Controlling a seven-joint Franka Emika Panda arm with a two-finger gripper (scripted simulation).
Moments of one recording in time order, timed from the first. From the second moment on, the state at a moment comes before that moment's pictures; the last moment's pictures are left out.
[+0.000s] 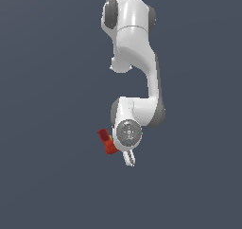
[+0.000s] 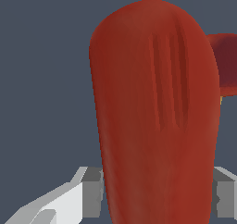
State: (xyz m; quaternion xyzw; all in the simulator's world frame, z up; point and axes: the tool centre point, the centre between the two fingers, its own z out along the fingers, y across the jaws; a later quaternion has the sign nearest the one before) arm 0.063 0.008 0.035 0.80 -0.58 -0.11 0.11
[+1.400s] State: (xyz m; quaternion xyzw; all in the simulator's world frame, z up) arm -0.031 0.141 0.251 0.80 -0.57 -0.11 0.11
